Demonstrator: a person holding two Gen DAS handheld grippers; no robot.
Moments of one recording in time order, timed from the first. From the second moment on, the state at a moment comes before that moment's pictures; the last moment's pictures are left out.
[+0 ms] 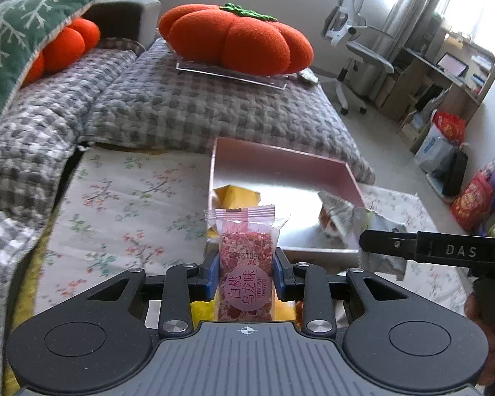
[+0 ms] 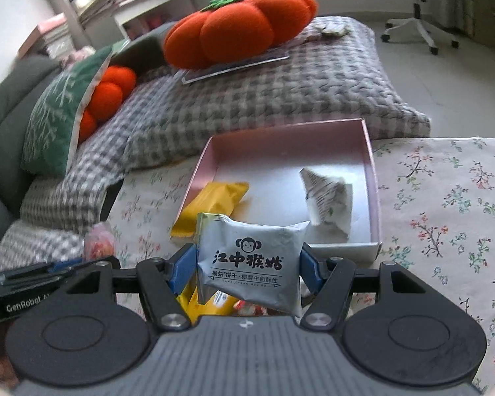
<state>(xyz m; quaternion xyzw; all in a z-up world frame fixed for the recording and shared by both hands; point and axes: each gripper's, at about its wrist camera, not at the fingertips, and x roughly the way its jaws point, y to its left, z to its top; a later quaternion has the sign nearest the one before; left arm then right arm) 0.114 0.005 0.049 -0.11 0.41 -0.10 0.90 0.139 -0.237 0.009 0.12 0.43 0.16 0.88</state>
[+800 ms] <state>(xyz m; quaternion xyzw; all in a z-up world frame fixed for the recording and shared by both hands) 0.229 -0.043 -0.004 -0.14 0.41 -0.12 0.89 0.206 -0.251 -0.038 0.20 0.44 0.11 0.87</state>
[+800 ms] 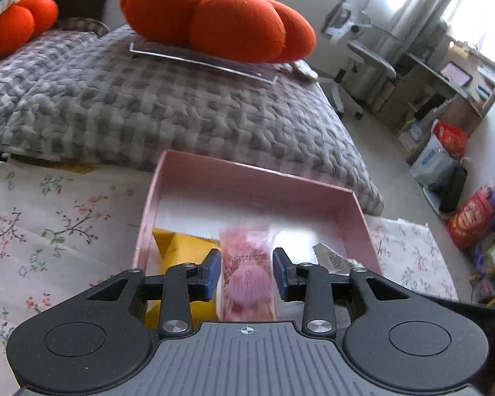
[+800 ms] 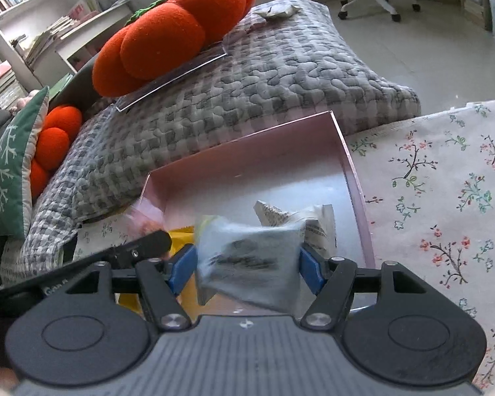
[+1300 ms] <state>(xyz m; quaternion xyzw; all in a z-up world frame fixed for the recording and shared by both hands) 0.144 0.002 0.061 -0.14 0.40 -0.04 0.91 0.168 -0.233 -0.003 0.17 0.45 0.10 0.87</state>
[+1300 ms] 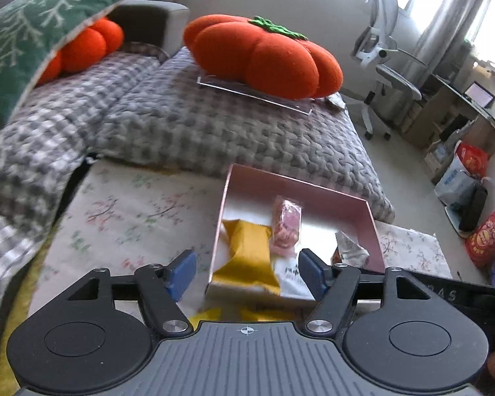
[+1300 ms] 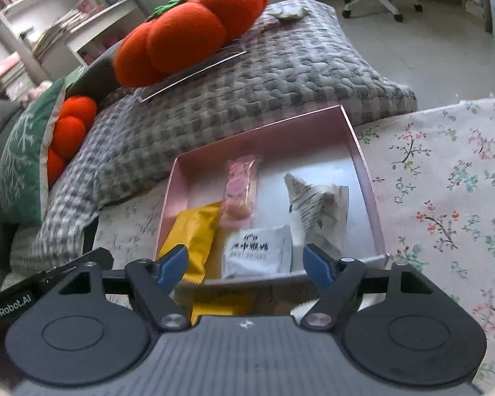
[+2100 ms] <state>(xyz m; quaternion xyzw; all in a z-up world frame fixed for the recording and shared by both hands) 0.108 0.005 0.051 -0.13 0.45 -0.03 0.88 0.123 -0.227 0.006 0.14 0.52 0.14 0.83</state>
